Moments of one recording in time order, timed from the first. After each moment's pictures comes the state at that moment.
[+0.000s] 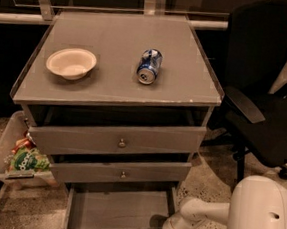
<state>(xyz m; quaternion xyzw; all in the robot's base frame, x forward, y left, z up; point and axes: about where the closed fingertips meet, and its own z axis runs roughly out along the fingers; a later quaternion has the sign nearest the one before) 0.398 -0.130 0.188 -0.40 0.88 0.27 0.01</state>
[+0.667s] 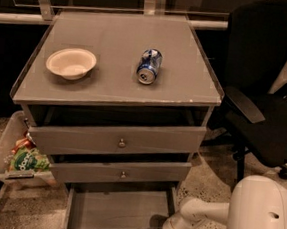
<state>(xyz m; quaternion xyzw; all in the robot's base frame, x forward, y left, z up) 0.398 -0.130 0.188 -0.40 0.88 0.27 0.01</state>
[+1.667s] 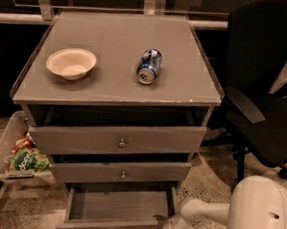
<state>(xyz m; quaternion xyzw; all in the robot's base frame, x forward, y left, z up) 0.398 -0.129 0.188 -0.40 0.88 0.27 0.01</state>
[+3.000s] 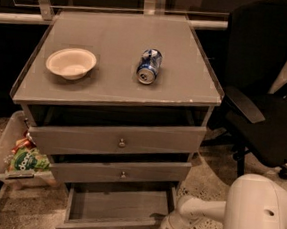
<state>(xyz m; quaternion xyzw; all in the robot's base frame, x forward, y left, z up) 0.412 -0.126 0.182 -0.40 0.88 0.26 0.02</state>
